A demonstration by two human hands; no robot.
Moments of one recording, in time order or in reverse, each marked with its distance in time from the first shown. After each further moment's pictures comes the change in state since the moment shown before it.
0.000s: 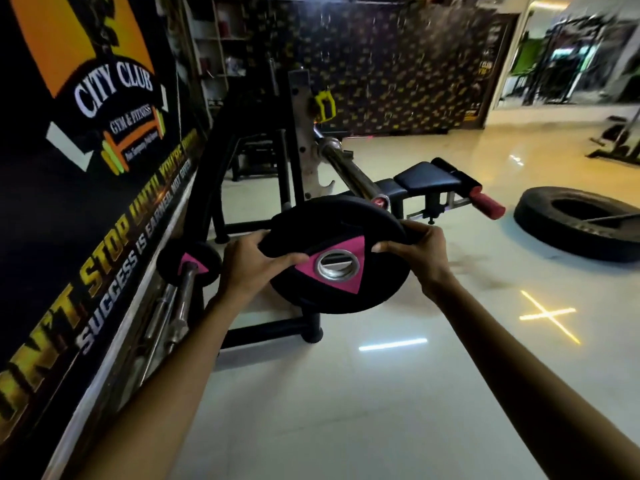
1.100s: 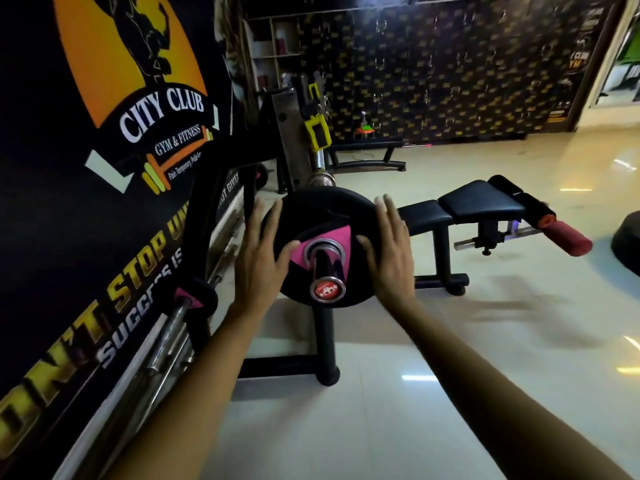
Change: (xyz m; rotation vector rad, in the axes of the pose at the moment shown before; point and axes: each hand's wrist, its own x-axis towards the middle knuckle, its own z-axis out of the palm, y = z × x) left_hand 0.153 0.018 0.167 0.555 0.350 0.302; right_hand 0.205 0.107 -0.035 -0.449 0.114 -0.449
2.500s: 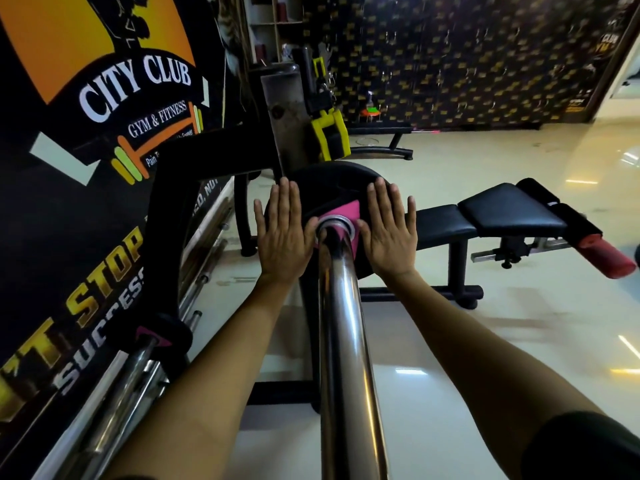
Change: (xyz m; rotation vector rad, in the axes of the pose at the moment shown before) left_hand 0.137 -0.109 0.210 0.439 0.075 0.092; right_hand 0.169 0.139 0.167 -0.590 0.065 -0.307
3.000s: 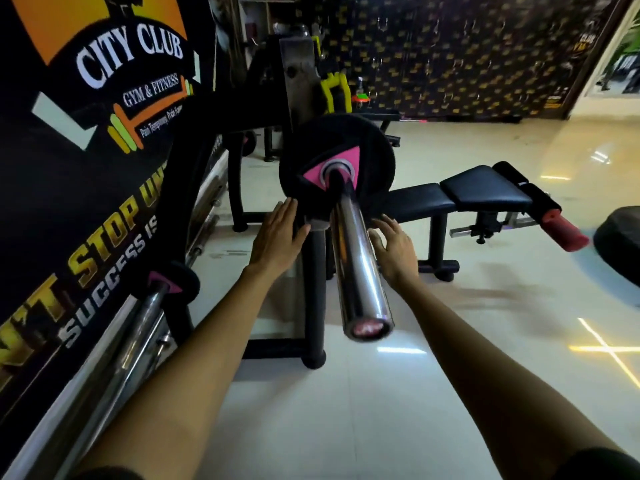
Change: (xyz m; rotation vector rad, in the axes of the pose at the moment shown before) left_hand -0.093 -0.023 -0.094 -0.526 -0.628 -0.169; right_hand -0.101 -0.041 -0.110 0.467 -0.597 0.478
